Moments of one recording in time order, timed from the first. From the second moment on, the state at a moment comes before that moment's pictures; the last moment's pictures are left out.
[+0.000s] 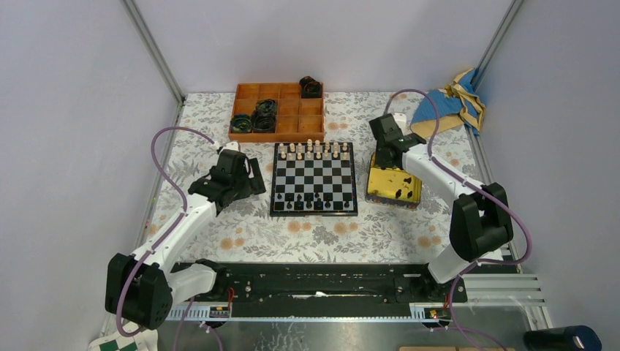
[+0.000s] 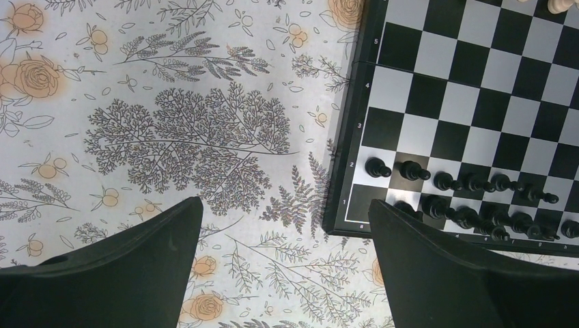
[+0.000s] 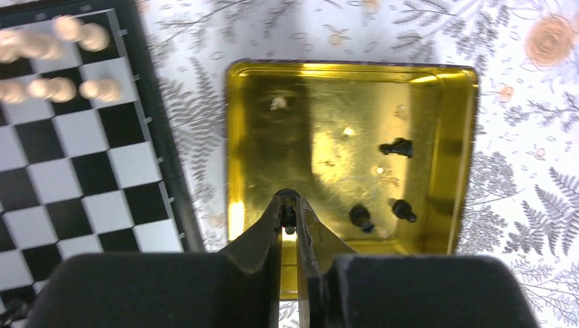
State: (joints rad) left arm -0.32 1.12 0.78 -0.53 -0.18 -0.50; right arm 0.39 1.60 1.21 -0.62 0.39 0.46
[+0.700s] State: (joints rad) left arm -0.32 1.13 0.78 -0.53 -0.17 -0.50; right arm 0.75 1.70 1.38 -0.72 0.37 0.46
